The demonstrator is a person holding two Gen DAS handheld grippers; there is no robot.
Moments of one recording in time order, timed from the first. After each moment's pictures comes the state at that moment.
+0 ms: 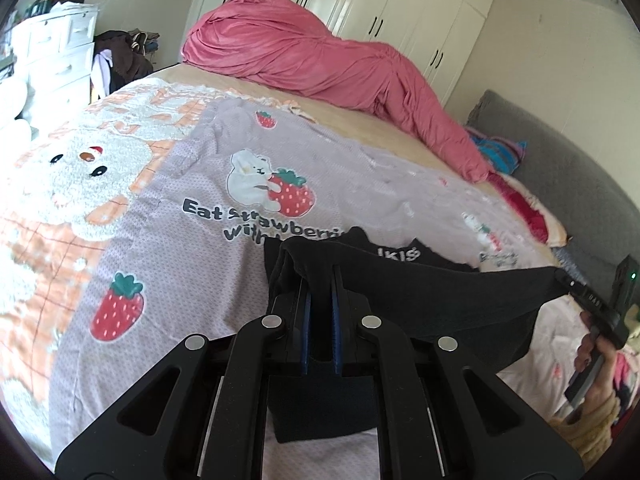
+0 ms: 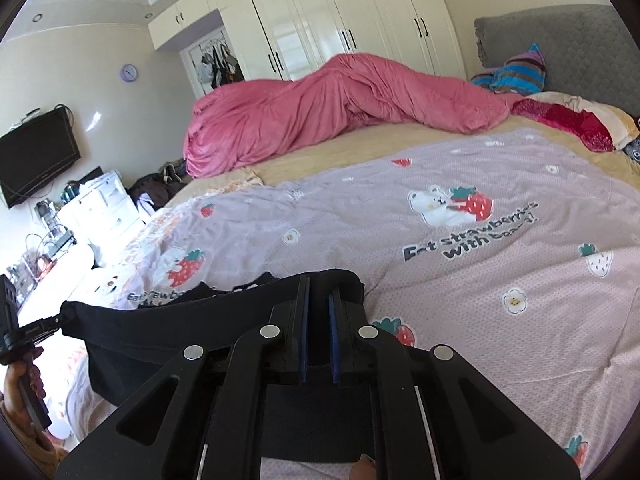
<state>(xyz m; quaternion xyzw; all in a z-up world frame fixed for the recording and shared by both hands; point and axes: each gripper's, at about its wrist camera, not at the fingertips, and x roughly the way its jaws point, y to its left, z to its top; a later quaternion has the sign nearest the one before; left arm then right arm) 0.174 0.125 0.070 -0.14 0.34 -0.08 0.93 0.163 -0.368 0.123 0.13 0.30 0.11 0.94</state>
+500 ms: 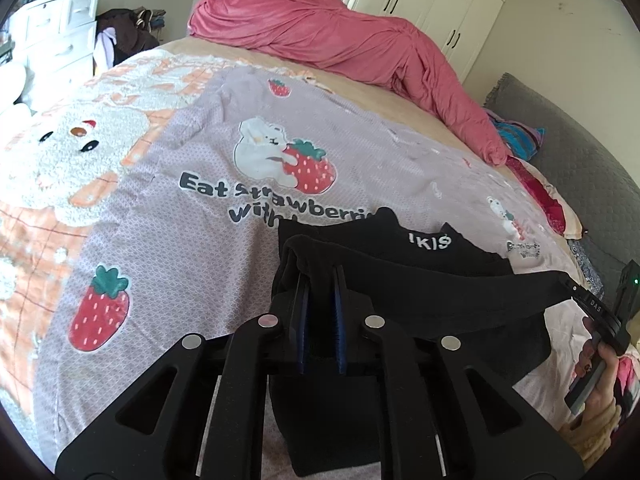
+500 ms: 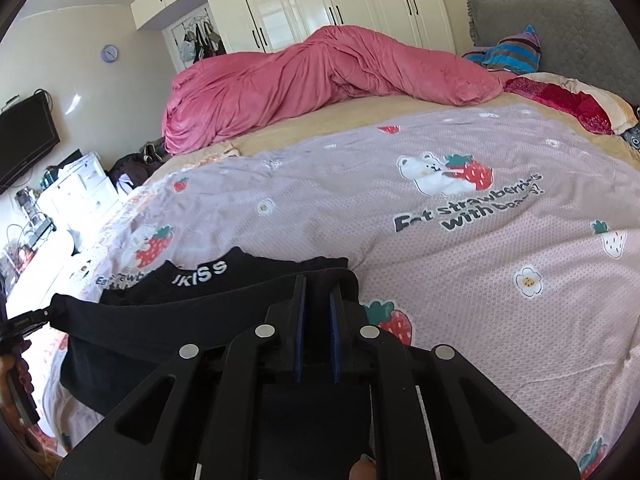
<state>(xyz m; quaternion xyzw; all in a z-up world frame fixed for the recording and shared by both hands) 0.214 0.130 0.031 -0.15 0.38 -0.06 0.91 0.194 -0.362 0.076 0.11 0.34 0.08 0.93</state>
